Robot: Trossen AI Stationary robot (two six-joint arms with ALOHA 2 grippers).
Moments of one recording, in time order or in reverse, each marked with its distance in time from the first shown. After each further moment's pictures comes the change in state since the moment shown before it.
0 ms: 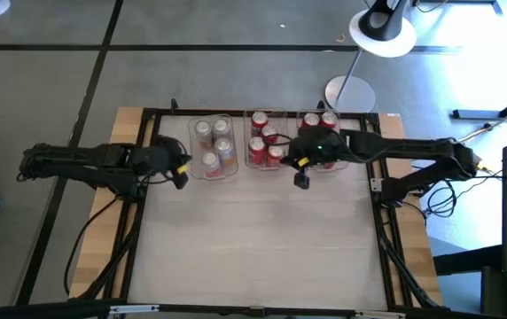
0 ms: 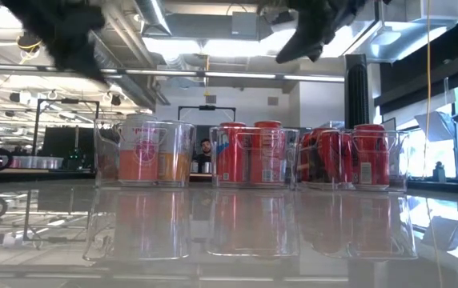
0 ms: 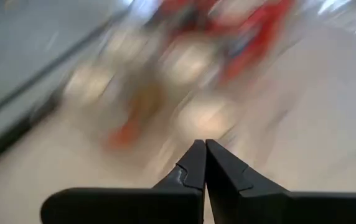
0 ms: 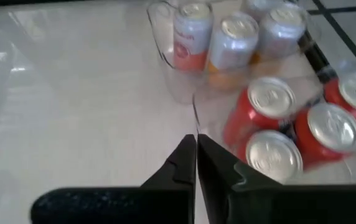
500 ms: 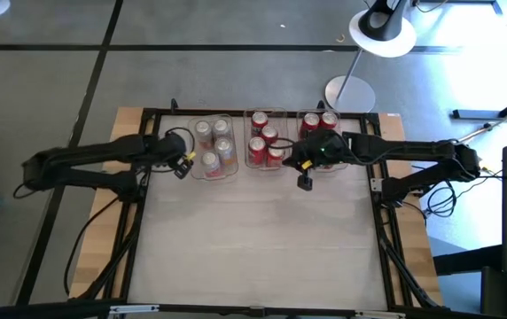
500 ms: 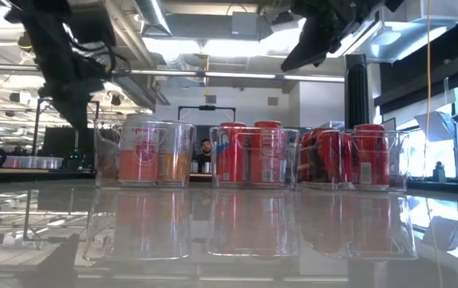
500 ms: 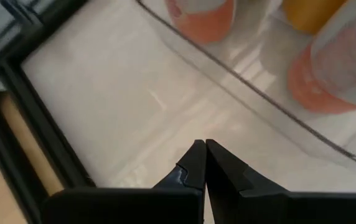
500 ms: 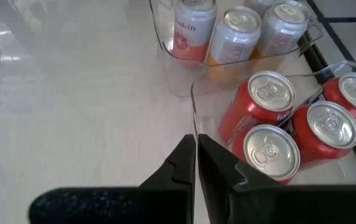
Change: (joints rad) left arm 0.357 0.203 -0.019 -0.231 0.113 -0.044; right arm -0.011 -0.043 -0.095 0.057 0.000 -0.061
